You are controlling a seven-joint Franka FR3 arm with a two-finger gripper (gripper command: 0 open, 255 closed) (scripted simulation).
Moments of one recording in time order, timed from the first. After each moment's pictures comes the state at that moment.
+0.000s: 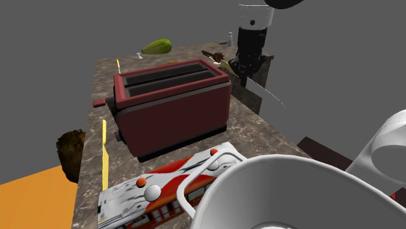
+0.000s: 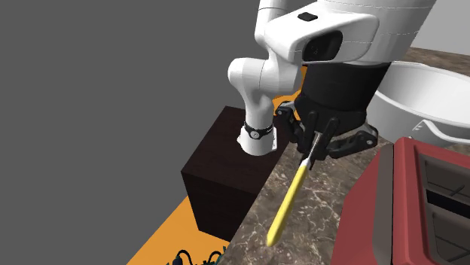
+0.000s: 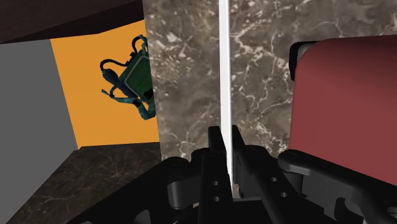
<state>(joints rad) -0.02 -0.45 0.33 -2.17 0.13 1.76 0.48</state>
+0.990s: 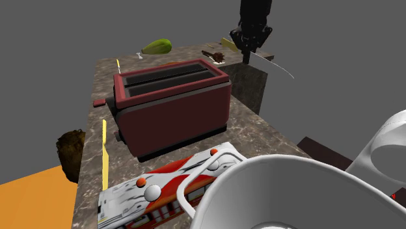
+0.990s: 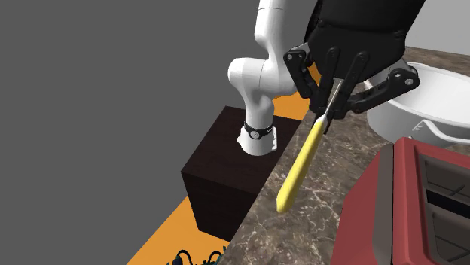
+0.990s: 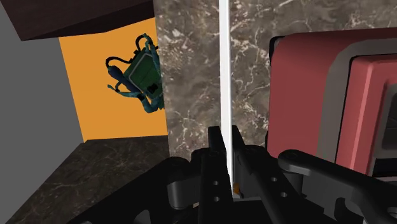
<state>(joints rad) -0.03 -0.41 0.31 -1.94 0.11 1.57 0.49</state>
